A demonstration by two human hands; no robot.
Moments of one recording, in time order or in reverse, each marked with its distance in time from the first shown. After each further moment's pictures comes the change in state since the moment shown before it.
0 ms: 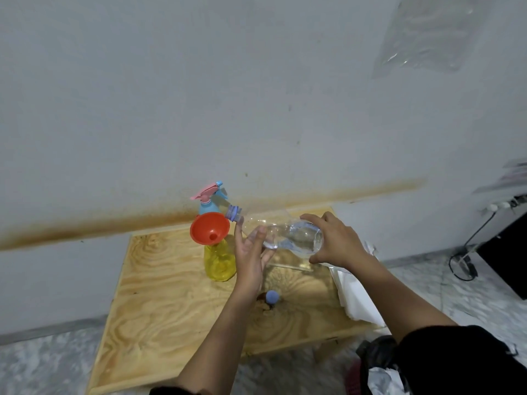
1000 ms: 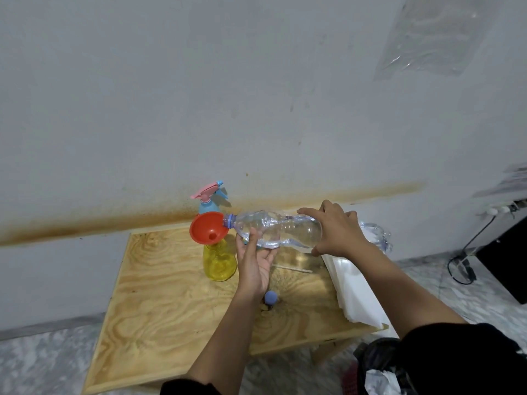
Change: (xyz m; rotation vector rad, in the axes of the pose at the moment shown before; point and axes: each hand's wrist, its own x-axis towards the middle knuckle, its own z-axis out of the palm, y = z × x) left_hand 0.002 -0.010 0.002 -0.324 0.036 -0.142; right_hand 0.008 -0.014 -0.026 -0.152 -0.023 -0.008
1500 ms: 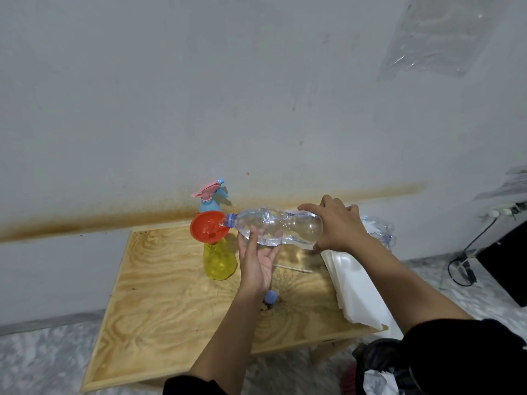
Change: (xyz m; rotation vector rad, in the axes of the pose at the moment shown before) left_hand 0.001 -0.002 0.004 -0.028 -0.030 0.008; right_hand 0.007 0.001 -0.008 -0.061 0.001 -0.028
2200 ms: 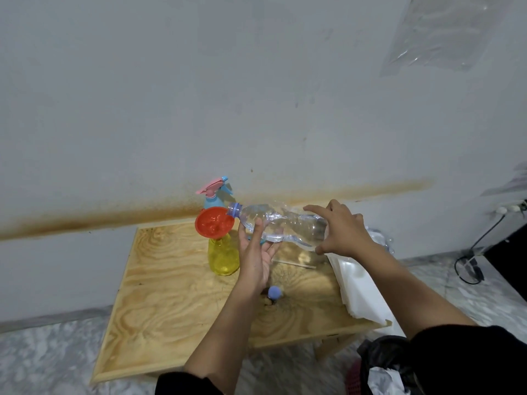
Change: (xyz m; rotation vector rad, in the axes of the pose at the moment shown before) left_hand -0.002 0.010 -0.003 0.177 0.006 0.004; right_hand -0.013 0.003 0.015 0.180 0.005 0.050
